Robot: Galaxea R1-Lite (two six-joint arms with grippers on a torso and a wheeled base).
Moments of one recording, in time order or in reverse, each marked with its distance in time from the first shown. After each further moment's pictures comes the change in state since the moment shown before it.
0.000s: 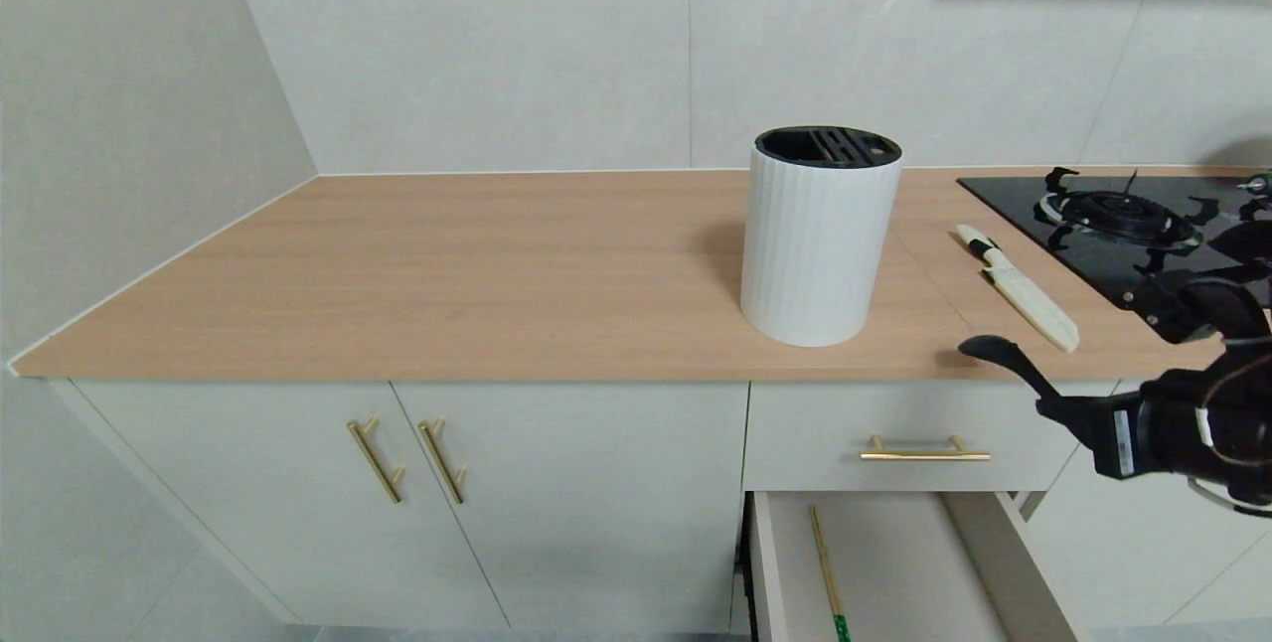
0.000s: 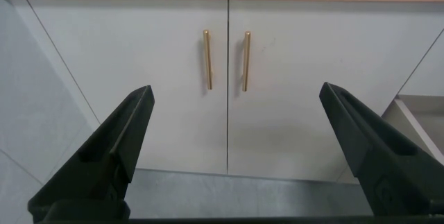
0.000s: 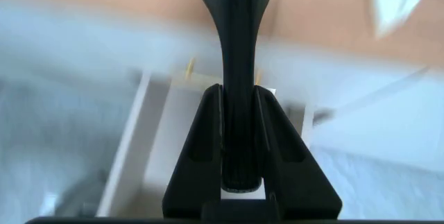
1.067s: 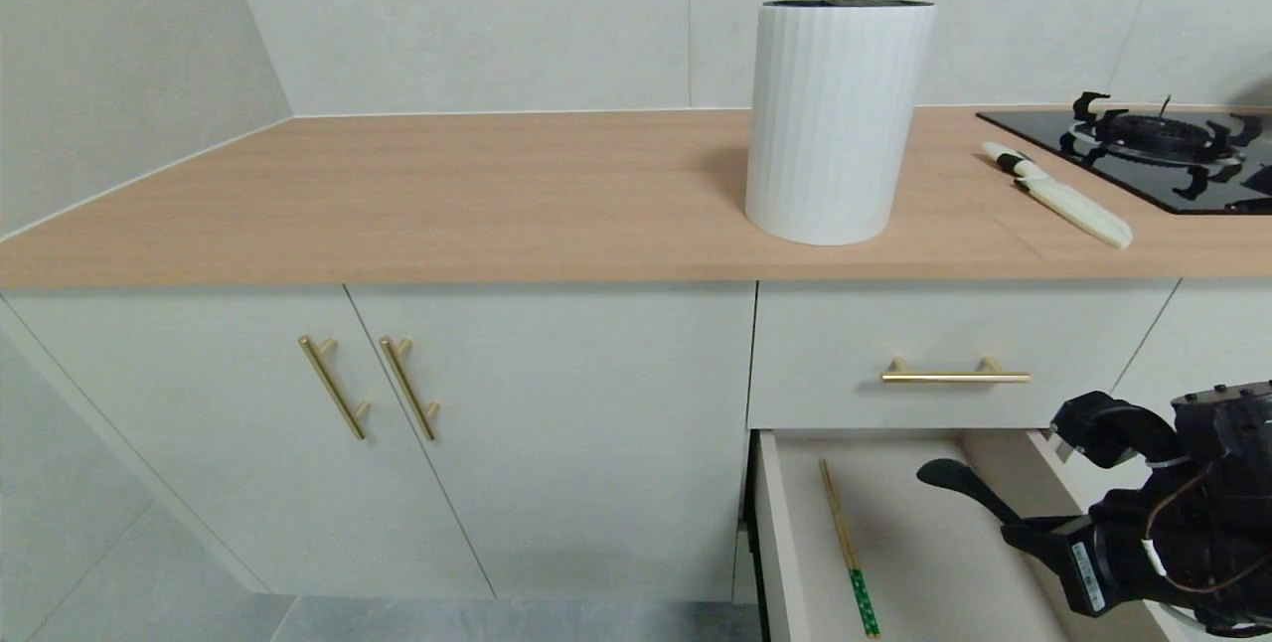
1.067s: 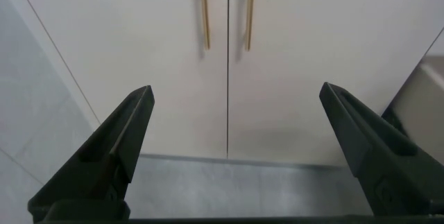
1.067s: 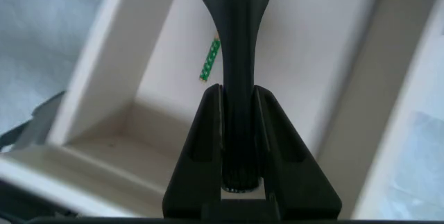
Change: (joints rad) left arm 0.000 0.000 0.000 0.001 0.000 0.000; right arm 0.111 0.098 0.187 -0.056 0.012 -0.007
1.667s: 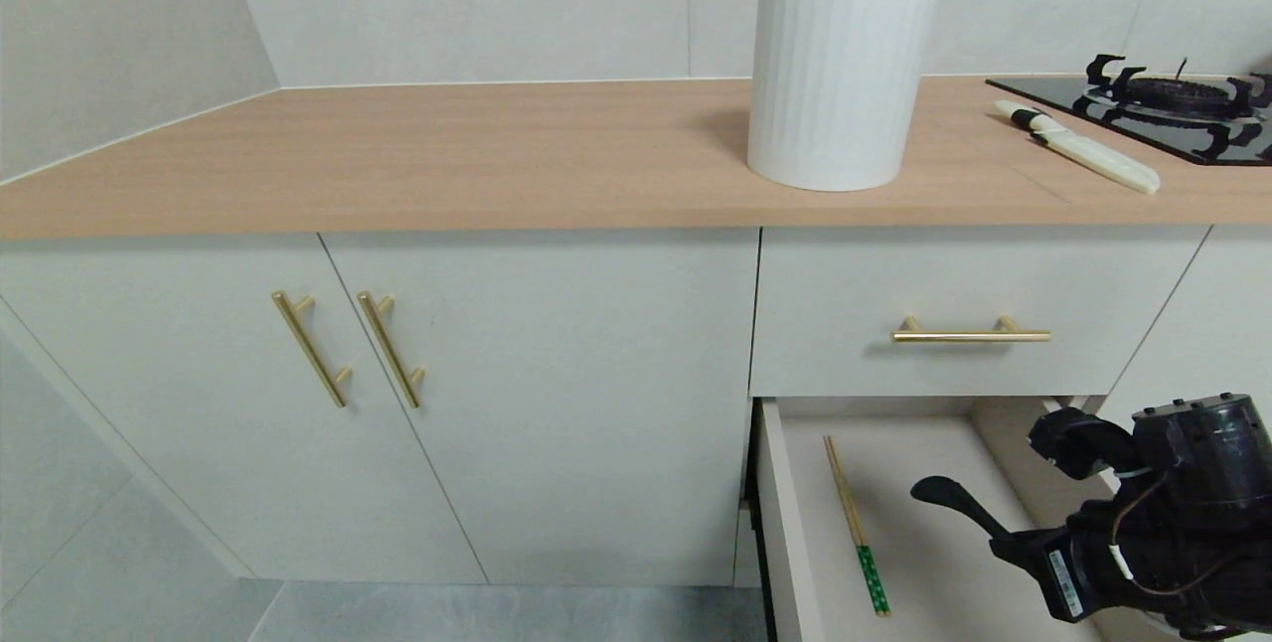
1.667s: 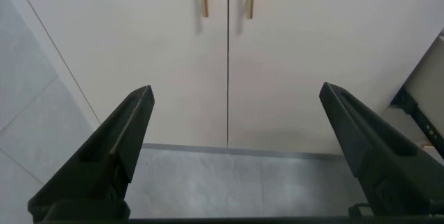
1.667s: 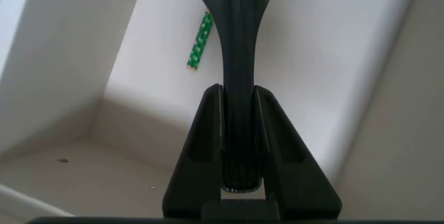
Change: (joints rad) left arm 0.000 0.000 0.000 -0.001 0.000 0.000; right arm -0.003 0.096 0.017 -0.062 -0.006 0.005
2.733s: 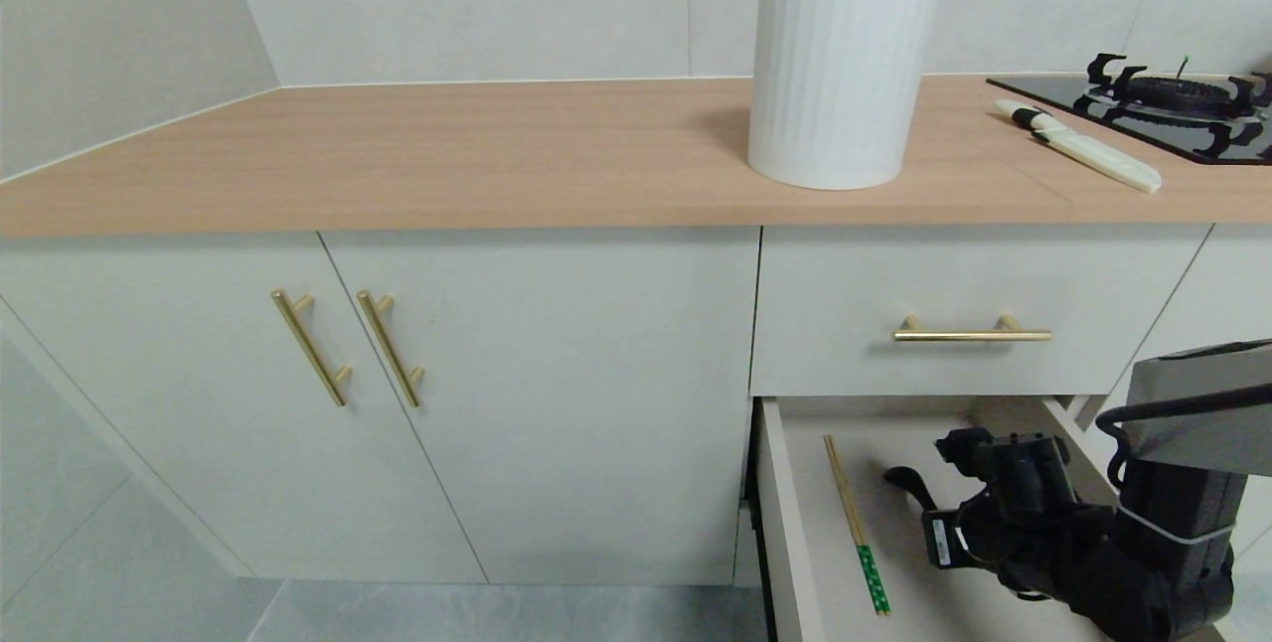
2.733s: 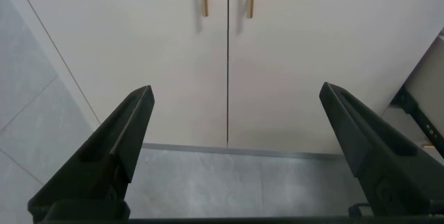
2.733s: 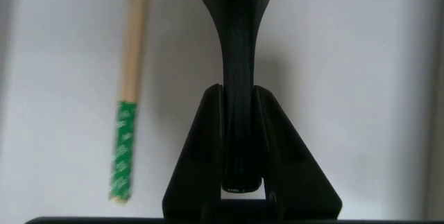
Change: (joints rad) left arm 0.000 0.000 0.000 0.000 0.000 0.000; right arm -0.024 0.691 -0.082 -0.650 -0.187 0.163
